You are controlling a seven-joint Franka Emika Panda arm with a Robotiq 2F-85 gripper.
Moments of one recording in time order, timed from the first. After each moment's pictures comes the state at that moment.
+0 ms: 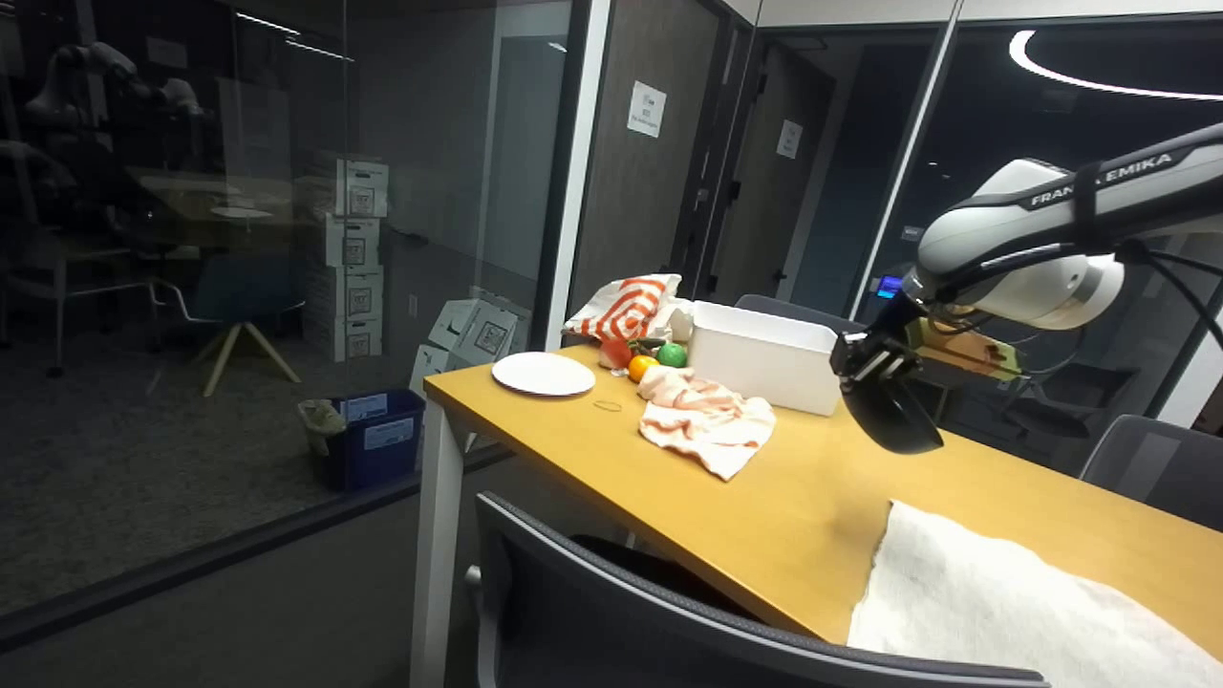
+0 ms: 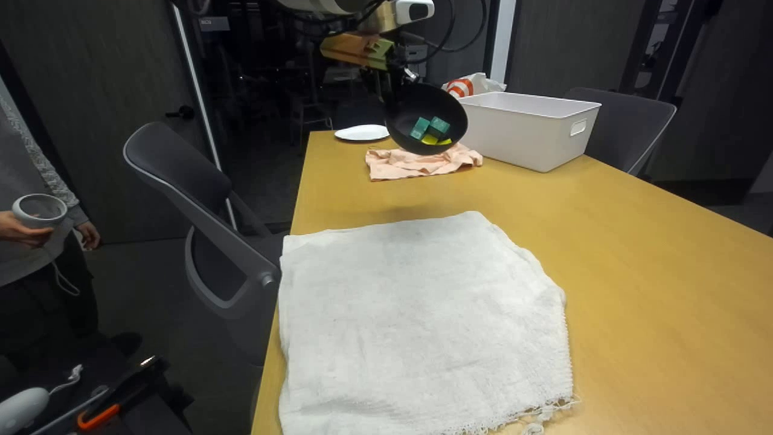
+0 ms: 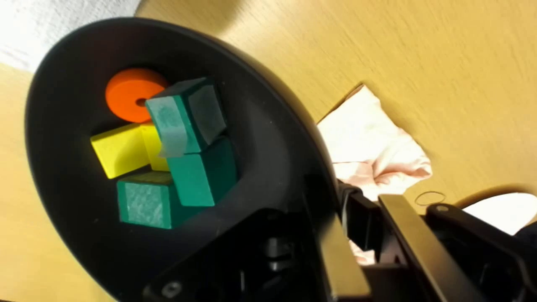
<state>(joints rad) 0.02 0.30 0.06 -1.76 0.10 2.50 0.04</state>
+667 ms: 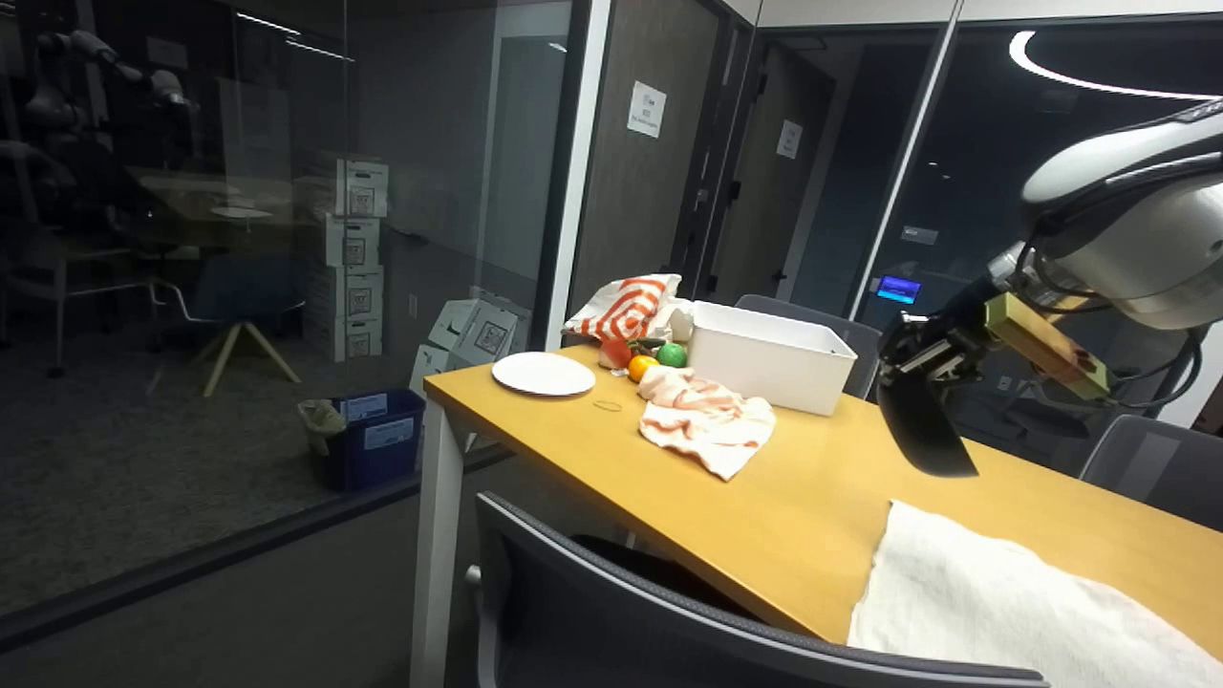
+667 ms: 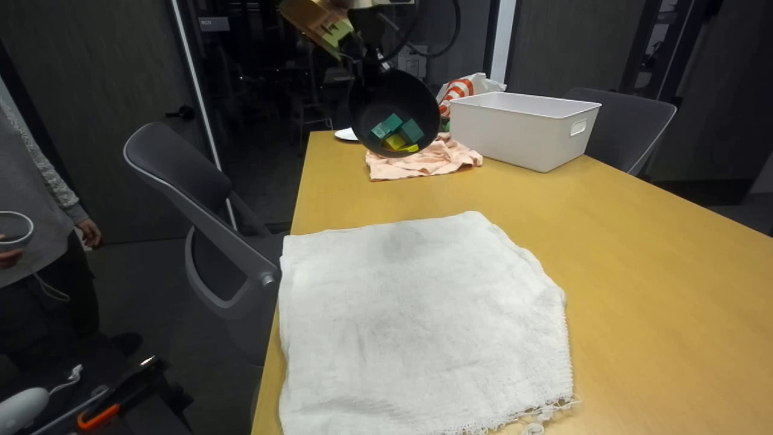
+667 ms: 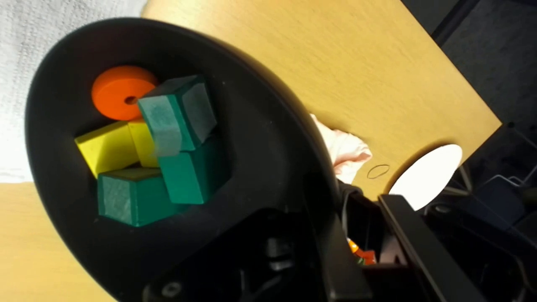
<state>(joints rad) -0.01 0.01 0.06 -2.07 0.49 2.52 -0.06</state>
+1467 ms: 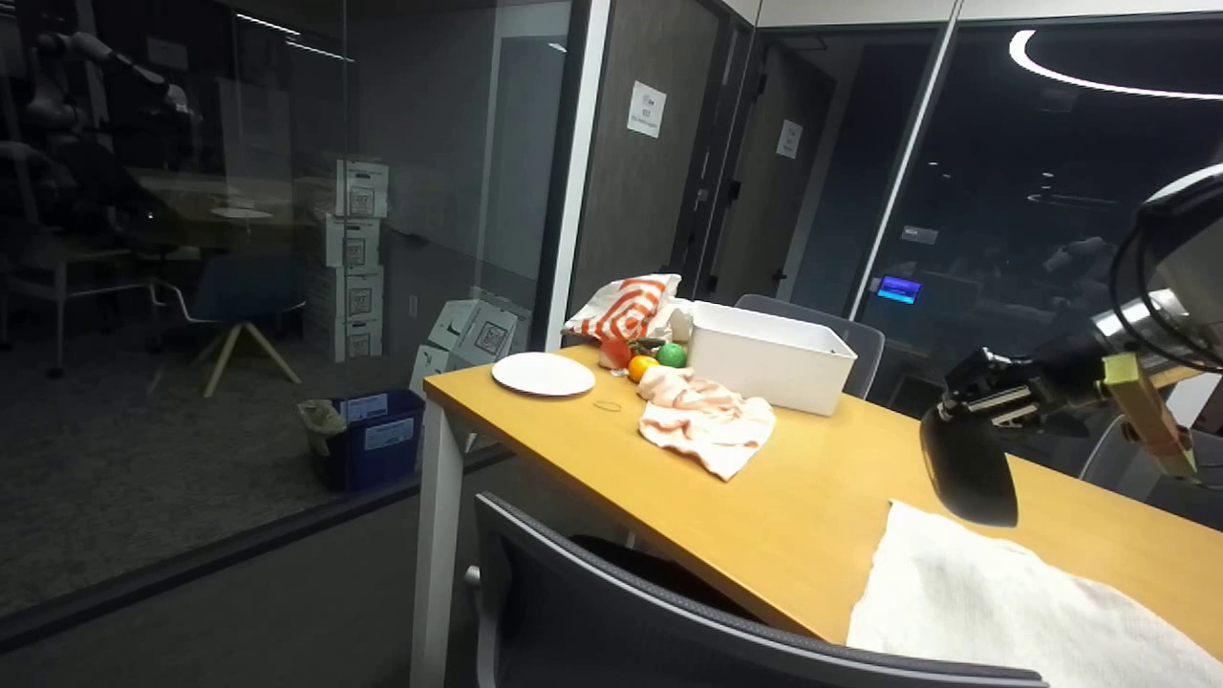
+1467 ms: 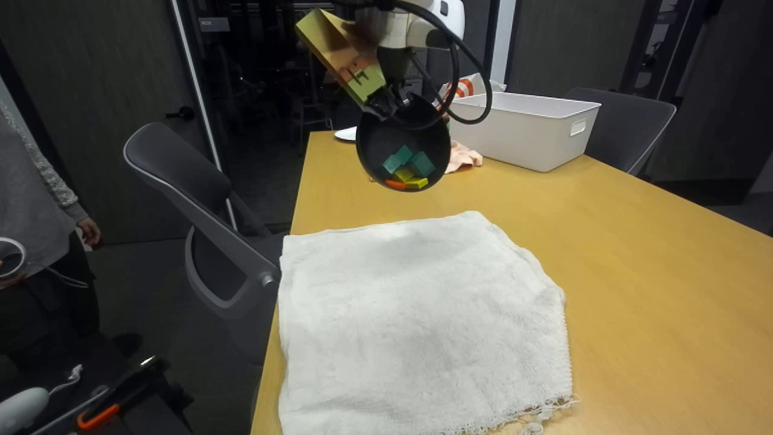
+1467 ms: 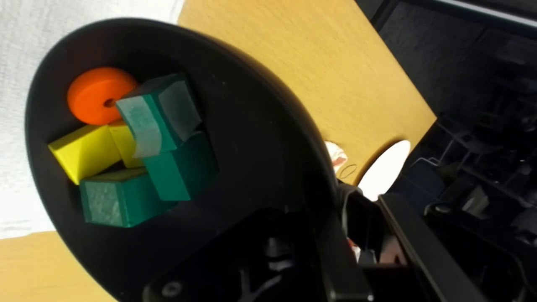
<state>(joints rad) -0.03 -0.06 -0.08 -2.21 0.94 2.40 -0.56</state>
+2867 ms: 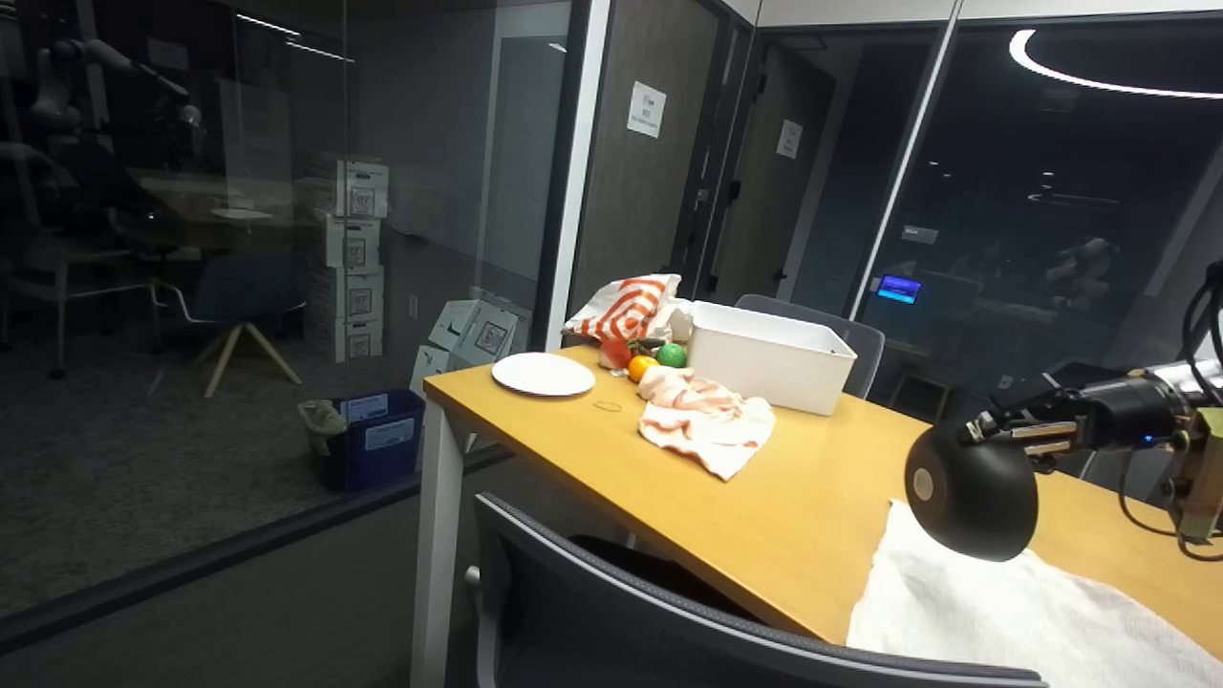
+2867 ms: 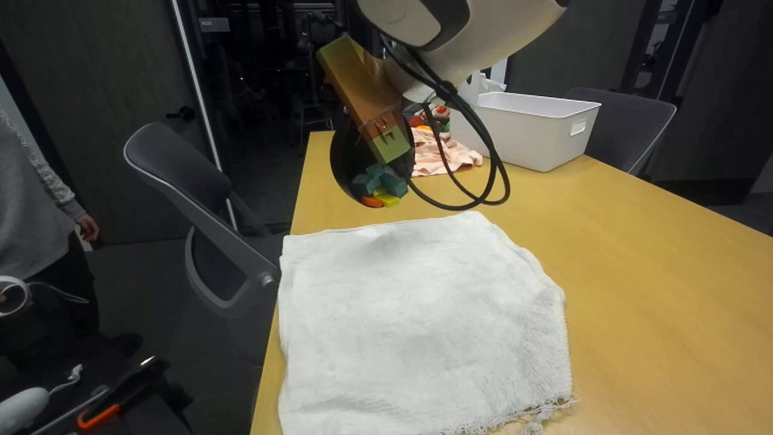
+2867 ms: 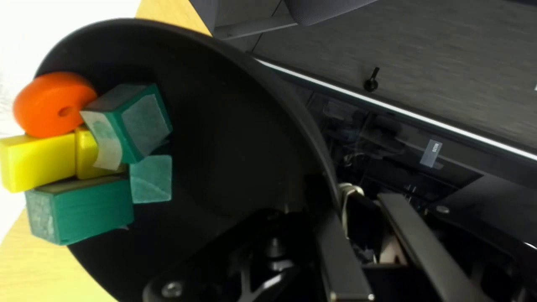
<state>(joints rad) -0.17 0.05 -0.17 -2.18 1.16 1.83 -0.92</state>
